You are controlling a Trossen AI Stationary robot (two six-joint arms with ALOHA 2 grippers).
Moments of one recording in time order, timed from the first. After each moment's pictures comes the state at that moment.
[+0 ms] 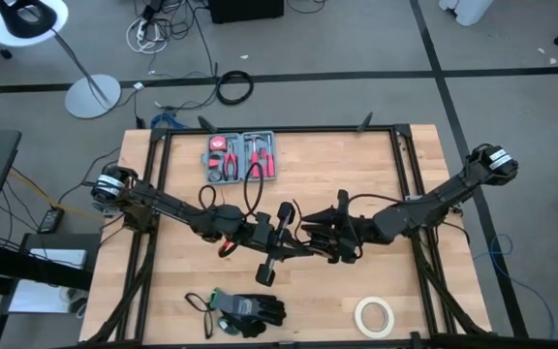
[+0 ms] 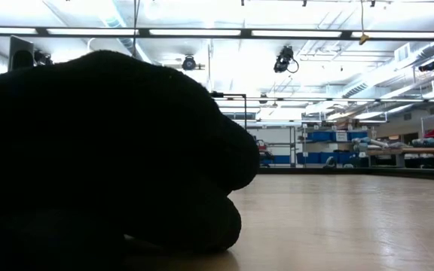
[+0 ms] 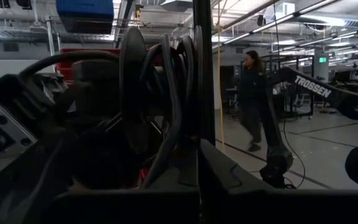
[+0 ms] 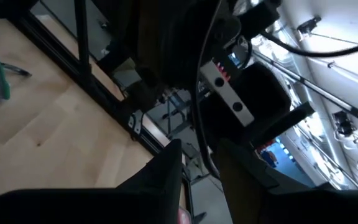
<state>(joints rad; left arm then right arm) -0.29 1.70 1.10 0.91 0.05 0.05 0.48 1.29 0.80 0.51 0.63 -0.92</state>
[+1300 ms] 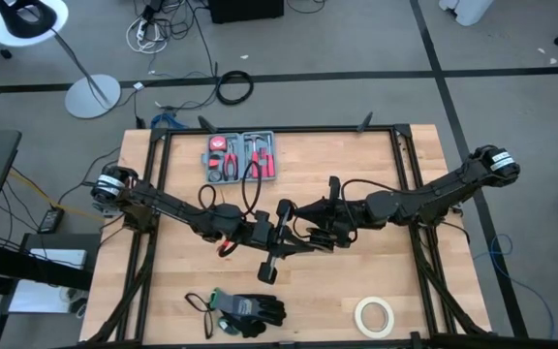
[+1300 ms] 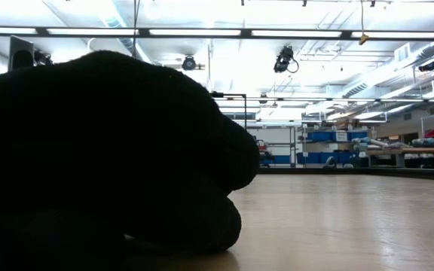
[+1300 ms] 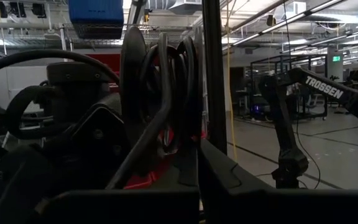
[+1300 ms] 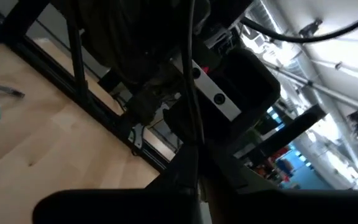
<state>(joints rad) -0.29 1.70 1.10 0.92 0.02 0.07 0.33 1.29 0.80 0.54 0.42 -0.85</state>
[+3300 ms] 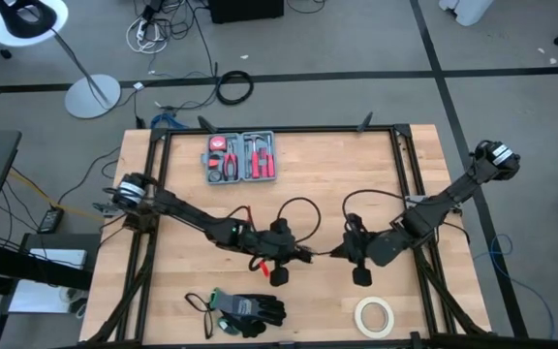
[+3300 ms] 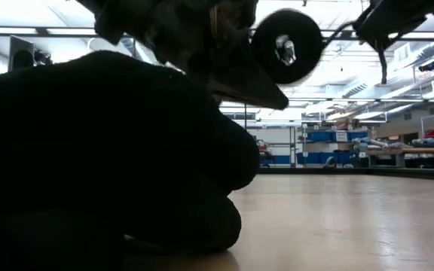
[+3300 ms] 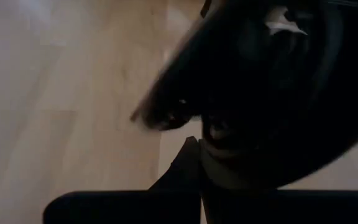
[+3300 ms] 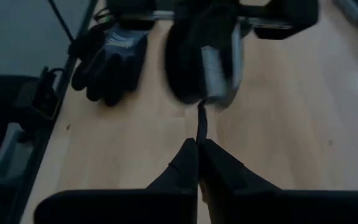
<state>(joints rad) -0.28 1.87 1.10 0.23 -0.16 -0.28 0.61 1.22 0.80 -0.31 0.41 0.46</state>
